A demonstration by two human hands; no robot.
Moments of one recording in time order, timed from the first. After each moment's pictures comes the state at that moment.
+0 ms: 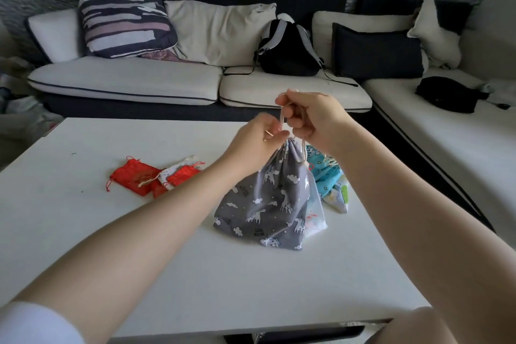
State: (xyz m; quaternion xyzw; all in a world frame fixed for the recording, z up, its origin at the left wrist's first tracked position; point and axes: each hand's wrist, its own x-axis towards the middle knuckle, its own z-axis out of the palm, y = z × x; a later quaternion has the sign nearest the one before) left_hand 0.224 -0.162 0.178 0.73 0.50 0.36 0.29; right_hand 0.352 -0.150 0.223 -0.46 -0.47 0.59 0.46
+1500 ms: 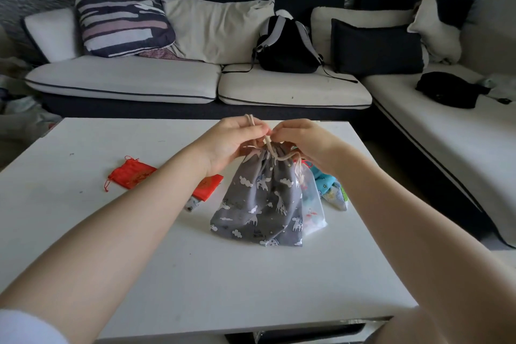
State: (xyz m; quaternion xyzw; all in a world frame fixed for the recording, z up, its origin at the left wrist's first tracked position) left_hand 0.192 -0.151 0.179 0.58 0.38 0.38 0.61; right_hand 0.360 -0.152 0.184 -0.53 -0.63 0.47 0.31
